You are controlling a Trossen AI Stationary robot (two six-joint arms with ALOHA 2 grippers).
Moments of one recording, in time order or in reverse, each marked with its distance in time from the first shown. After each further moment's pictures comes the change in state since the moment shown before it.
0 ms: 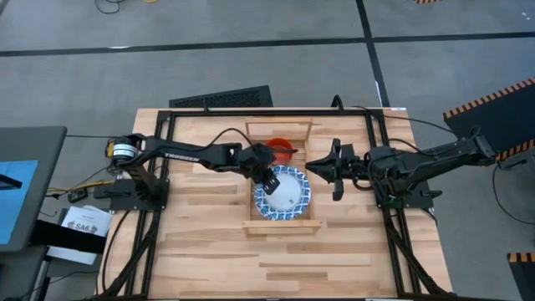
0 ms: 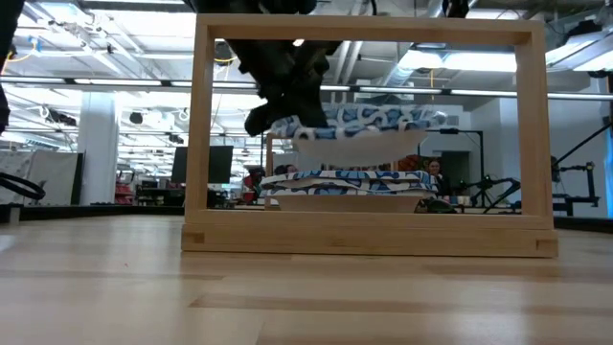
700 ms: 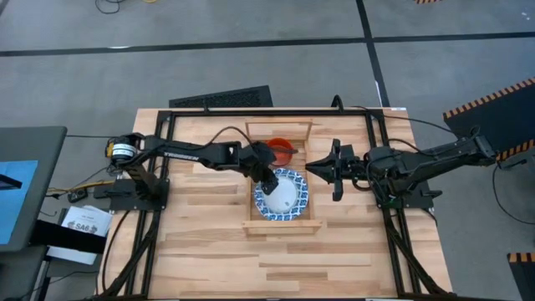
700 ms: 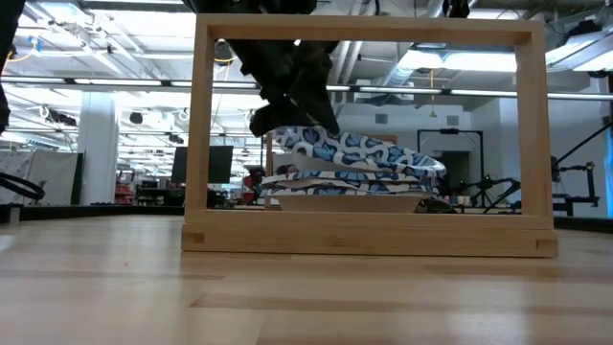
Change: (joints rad) left arm 0.010 0.016 0.000 0.021 0.017 0.065; right arm 0.002 0.000 0.000 -0.023 -0.001 0.002
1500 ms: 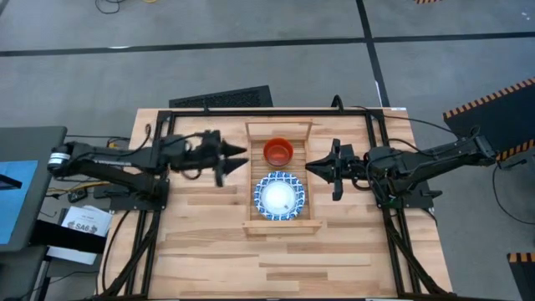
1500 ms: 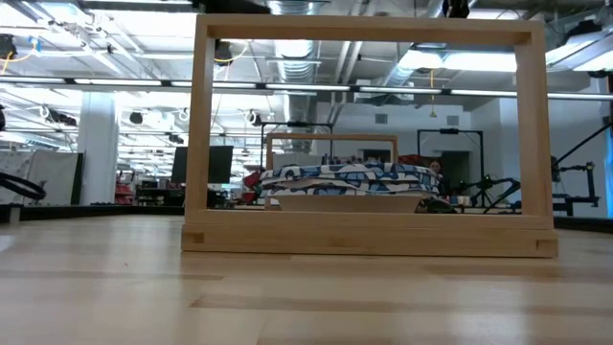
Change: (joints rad) left arm -0.032 -0.674 -0.414 0.447 -0.139 0.158; right arm -0.003 0.000 0.000 0.002 0.000 0.001
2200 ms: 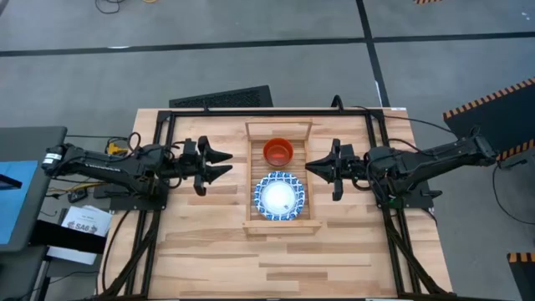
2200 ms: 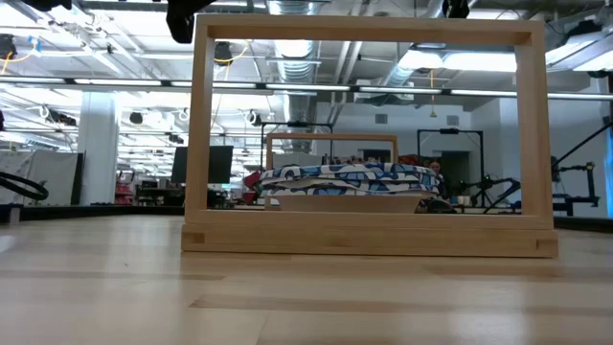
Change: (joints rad) left arm -0.118 -0.254 -0.278 0.263 -0.034 0.073; right arm -0.001 0.000 0.000 0.003 0.001 -0.002
